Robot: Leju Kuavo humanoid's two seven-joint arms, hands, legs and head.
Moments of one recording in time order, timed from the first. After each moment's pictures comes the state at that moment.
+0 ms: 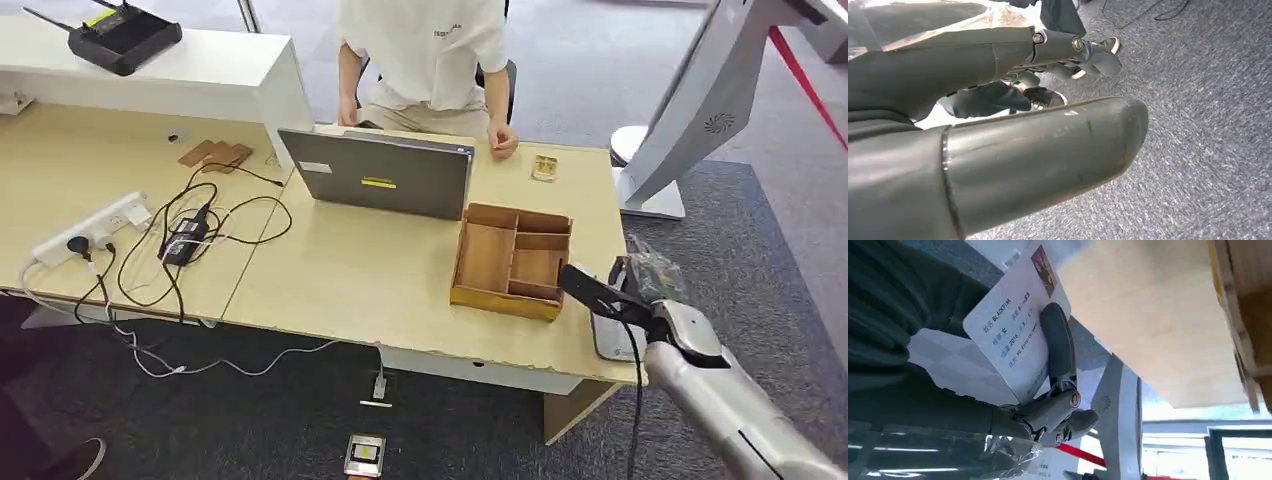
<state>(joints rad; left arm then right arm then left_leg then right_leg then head) -0.09 0.14 -0.93 -0.26 -0.04 0.56 0.15 -0.75 -0.42 0.97 -0.88 0.62 -0.15 0.34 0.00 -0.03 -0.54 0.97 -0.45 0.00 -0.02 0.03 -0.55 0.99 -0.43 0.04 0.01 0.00</state>
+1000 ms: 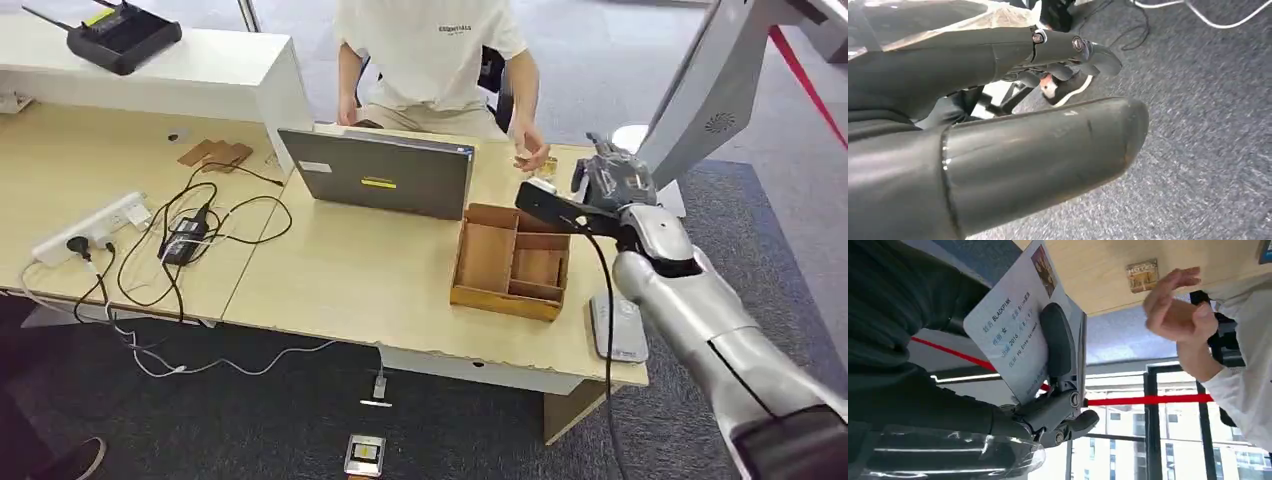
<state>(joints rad) -0.19 0.13 -1.01 -0.26 -0.16 0.47 0.20 -1.03 -0.23 0.99 -0.75 0.76 -0.08 0.28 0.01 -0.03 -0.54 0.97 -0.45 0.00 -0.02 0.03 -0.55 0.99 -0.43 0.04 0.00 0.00</state>
